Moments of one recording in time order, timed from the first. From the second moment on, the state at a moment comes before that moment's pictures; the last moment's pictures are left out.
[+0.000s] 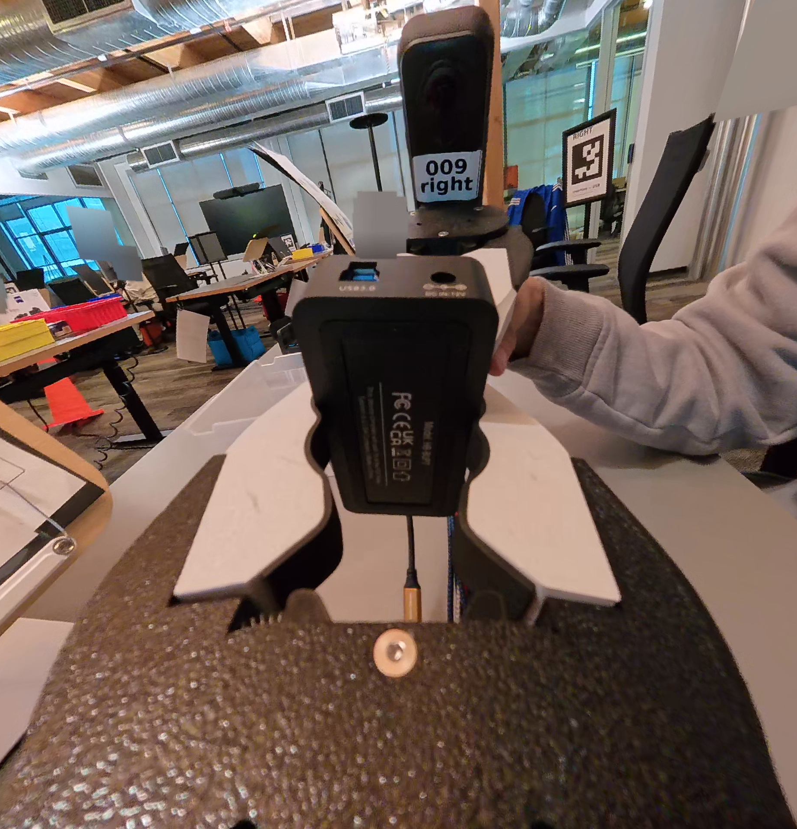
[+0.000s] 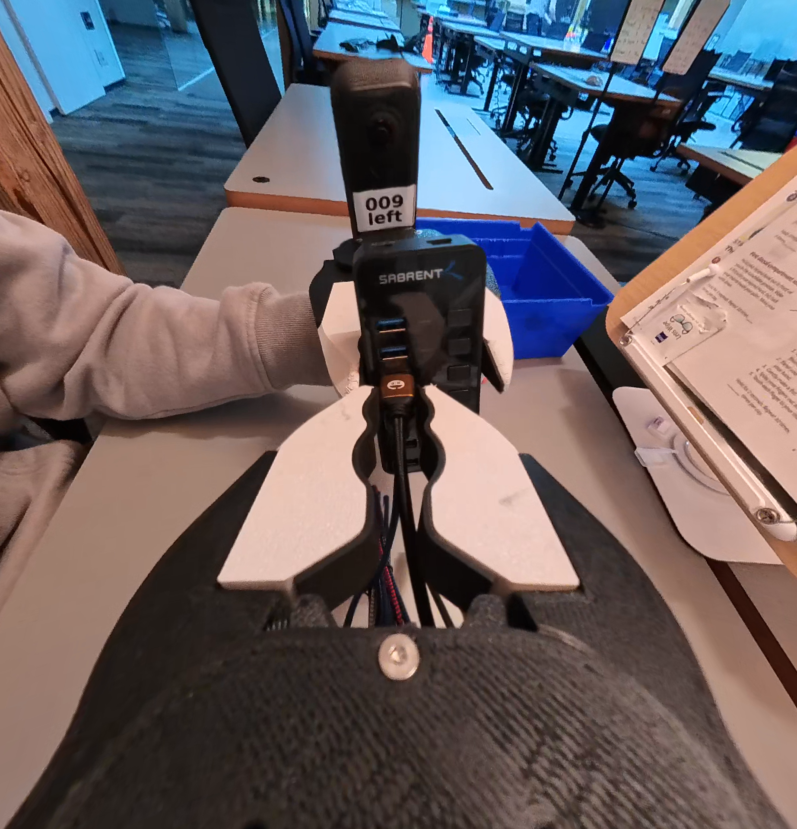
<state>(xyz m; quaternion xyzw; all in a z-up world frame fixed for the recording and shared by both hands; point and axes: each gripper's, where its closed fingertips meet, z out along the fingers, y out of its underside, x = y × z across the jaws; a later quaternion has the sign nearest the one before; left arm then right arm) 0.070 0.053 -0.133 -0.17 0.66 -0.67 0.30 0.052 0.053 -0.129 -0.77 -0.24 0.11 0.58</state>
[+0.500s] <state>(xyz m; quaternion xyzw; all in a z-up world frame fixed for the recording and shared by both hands) 0.063 0.090 -0.112 -0.20 0.65 -0.64 0.36 0.150 -0.055 -0.047 -0.73 -0.09 -0.04 0.68</state>
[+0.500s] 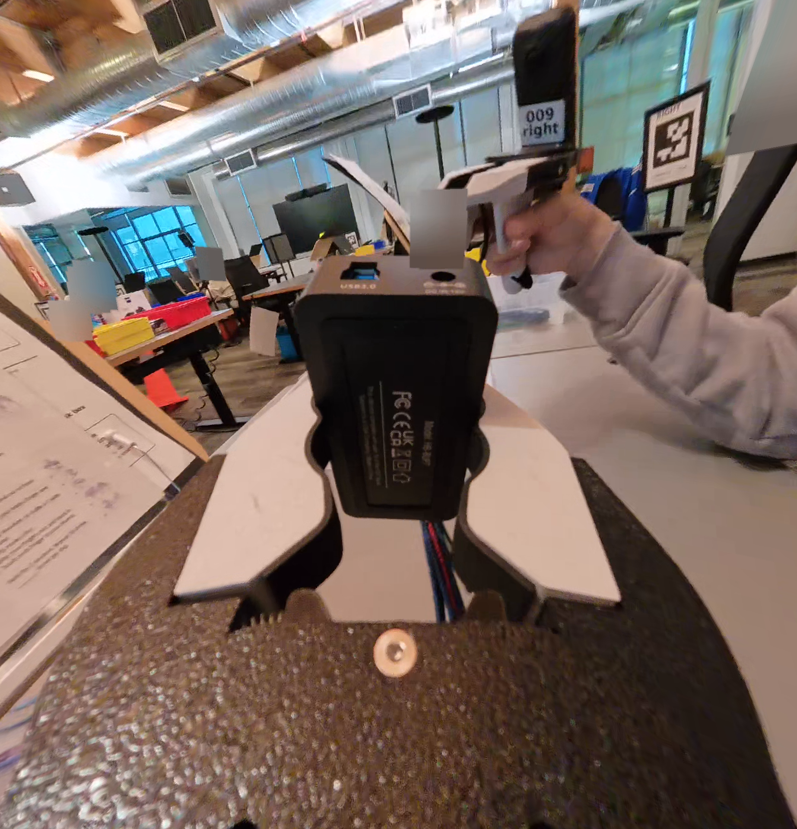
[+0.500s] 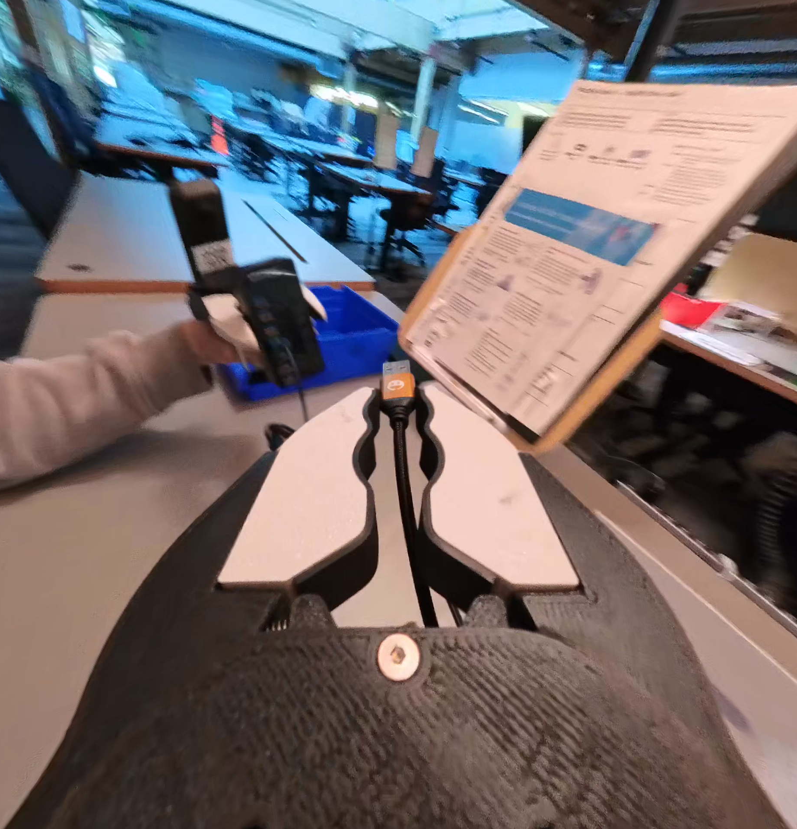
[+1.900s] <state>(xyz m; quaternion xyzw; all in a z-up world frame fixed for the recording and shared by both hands) 0.063 0.050 -0.115 -0.16 0.68 -0.64 0.32 0.054 0.053 -0.128 -0.74 -0.27 0.09 0.61</state>
